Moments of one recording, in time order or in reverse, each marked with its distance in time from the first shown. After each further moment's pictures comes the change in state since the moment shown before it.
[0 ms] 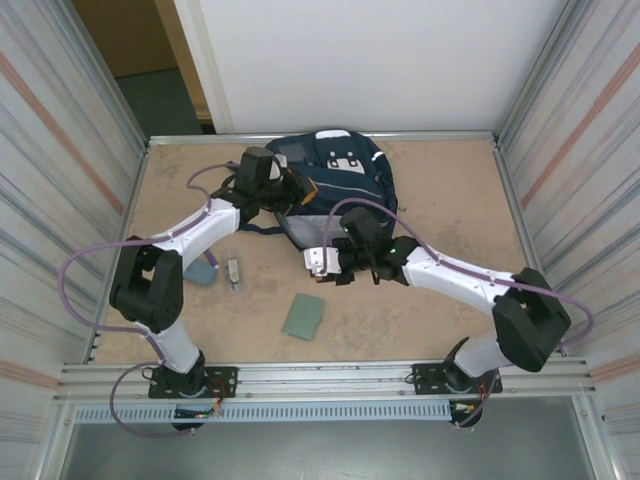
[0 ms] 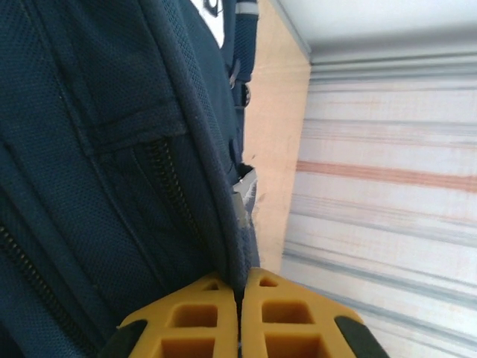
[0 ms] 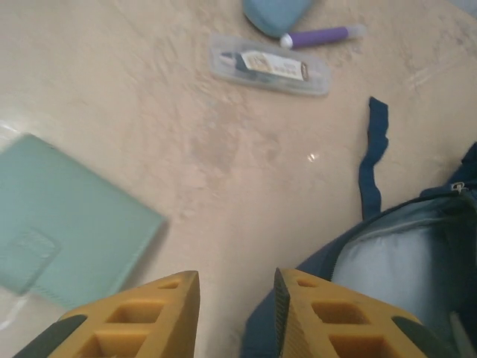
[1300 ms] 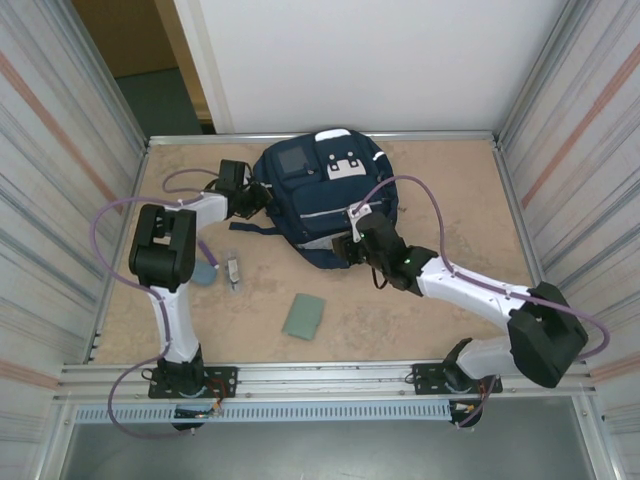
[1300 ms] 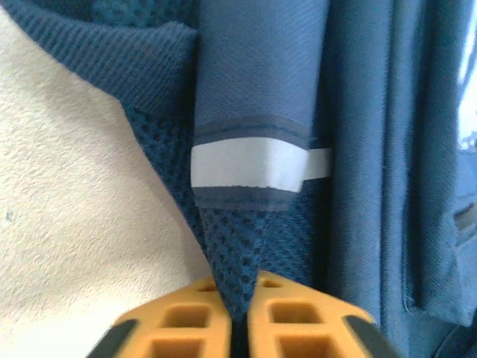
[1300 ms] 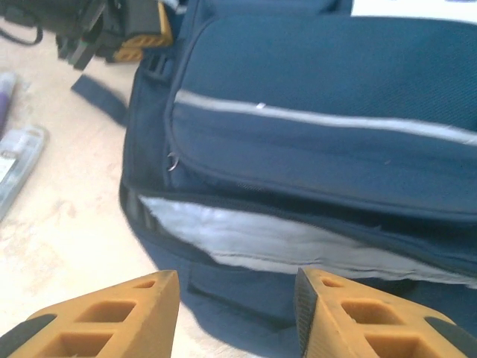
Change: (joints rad) left arm 0.253 0.302 0.013 0.046 -0.232 0.342; right arm -0.012 -0.075 -0.128 0.172 0.573 1.196
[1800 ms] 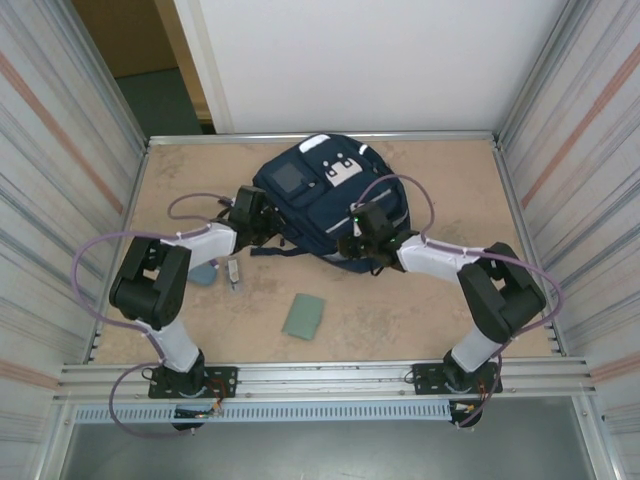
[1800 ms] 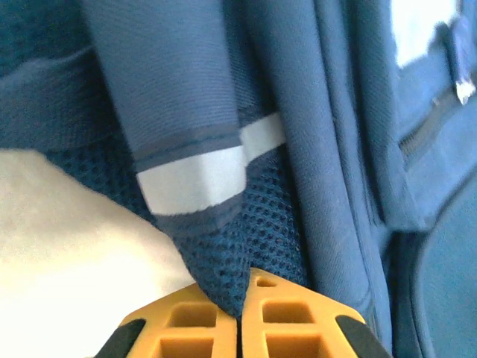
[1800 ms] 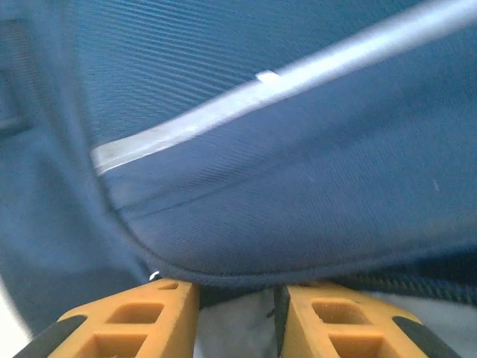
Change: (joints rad) left arm -0.215 -0.303 -0.328 0.035 -0.161 -0.174; right arm -0.187 0.304 0.095 -0.031 -0.137 0.095
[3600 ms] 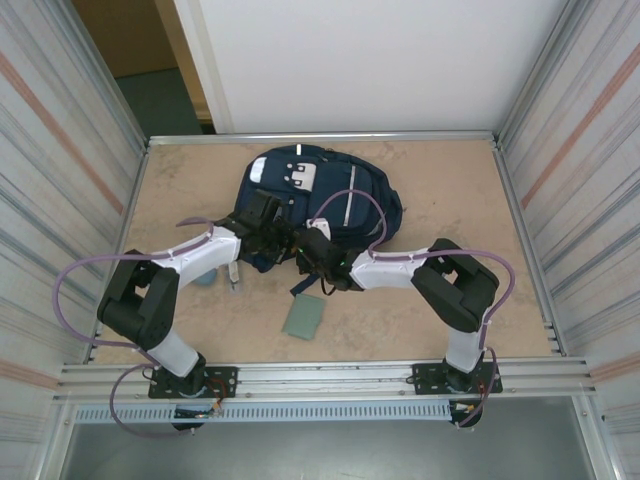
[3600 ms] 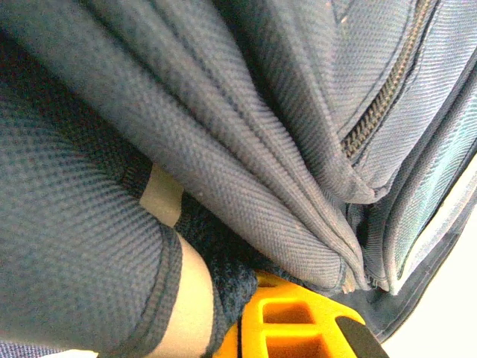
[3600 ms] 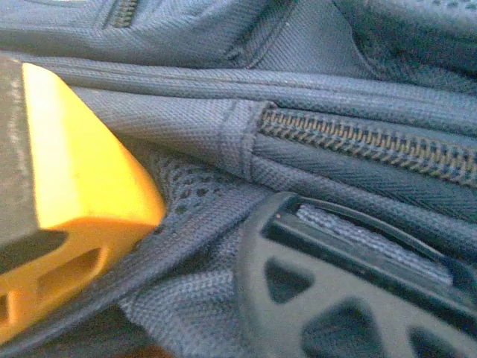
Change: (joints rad) left arm -0.116 -0.113 0.043 -0.269 0.168 -0.497; right arm 0.367 0.195 0.137 0.151 0.298 0.274
